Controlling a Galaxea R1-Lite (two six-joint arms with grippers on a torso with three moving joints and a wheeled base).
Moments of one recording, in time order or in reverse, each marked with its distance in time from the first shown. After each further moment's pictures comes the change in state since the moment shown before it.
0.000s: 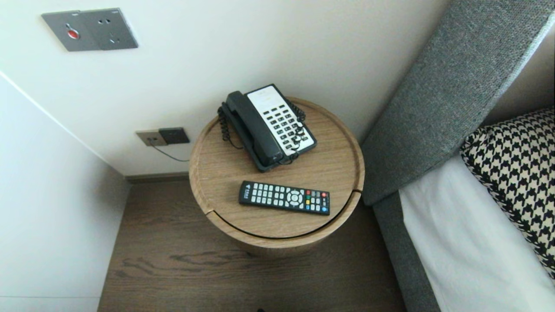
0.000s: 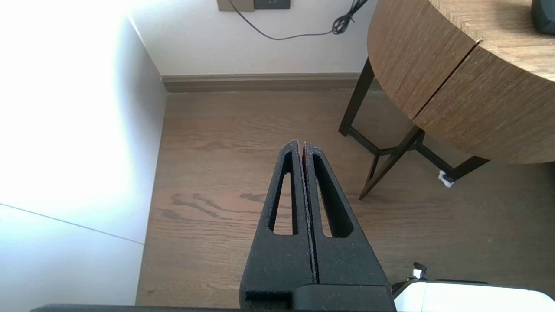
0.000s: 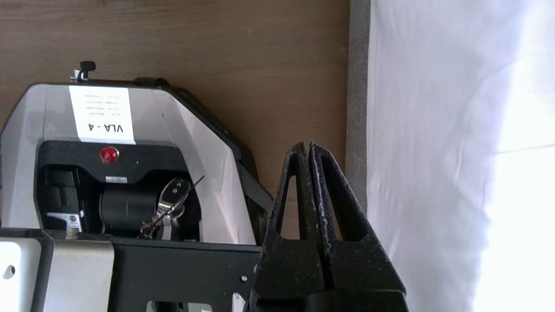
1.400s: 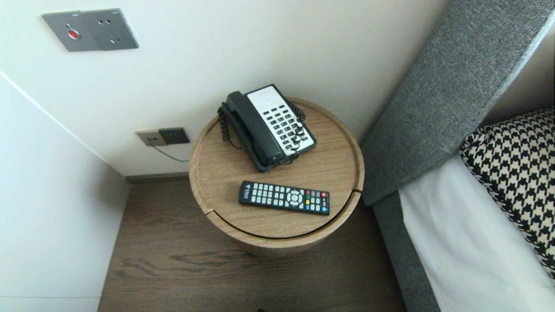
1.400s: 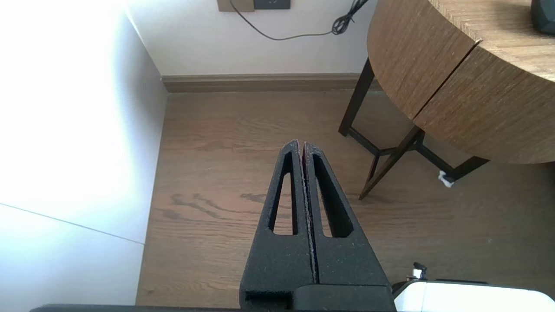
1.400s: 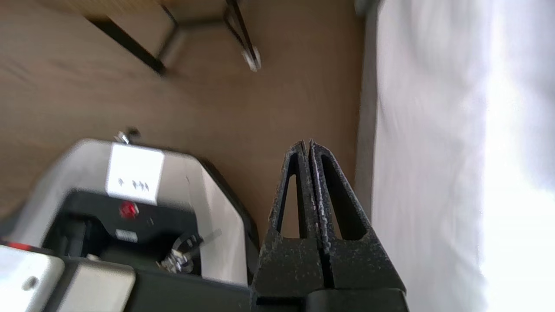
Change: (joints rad) left arm 0.000 0.000 0.000 -0.001 0.000 0.000; right arm 0.350 -0.418 0.001 0.014 -0.158 0.187
